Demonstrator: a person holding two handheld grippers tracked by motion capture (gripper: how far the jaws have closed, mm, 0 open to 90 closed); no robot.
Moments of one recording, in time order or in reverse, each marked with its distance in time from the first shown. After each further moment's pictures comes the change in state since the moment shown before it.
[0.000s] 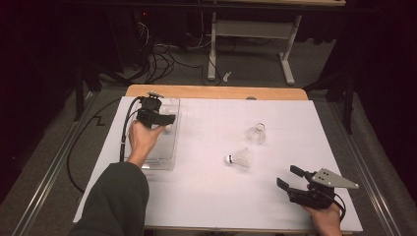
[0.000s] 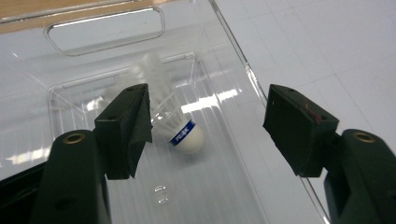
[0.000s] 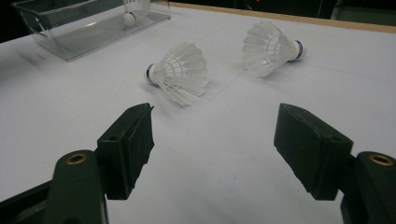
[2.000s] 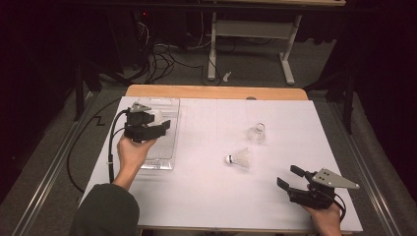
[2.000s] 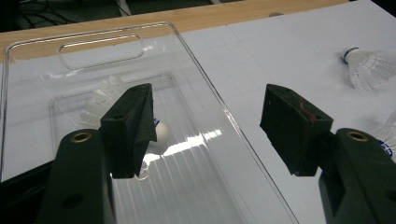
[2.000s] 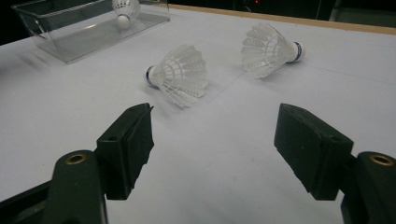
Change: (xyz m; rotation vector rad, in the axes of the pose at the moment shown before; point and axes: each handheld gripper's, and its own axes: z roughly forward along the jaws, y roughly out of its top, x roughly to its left) left arm -0.009 -0.048 -0.055 -0.215 -0.088 0.028; right arm 0.000 0.000 0.000 -0.008 -0.002 0.002
